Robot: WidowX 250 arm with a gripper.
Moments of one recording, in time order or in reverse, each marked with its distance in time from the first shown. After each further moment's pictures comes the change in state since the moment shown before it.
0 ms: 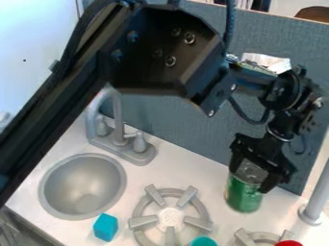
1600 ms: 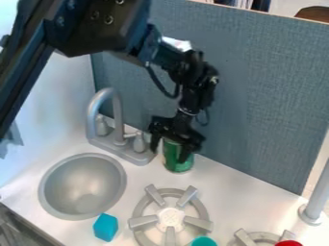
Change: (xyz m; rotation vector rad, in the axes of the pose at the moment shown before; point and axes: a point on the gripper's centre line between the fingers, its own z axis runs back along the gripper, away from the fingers) arm -0.011 0.145 -0.052 0.044 0.109 0.363
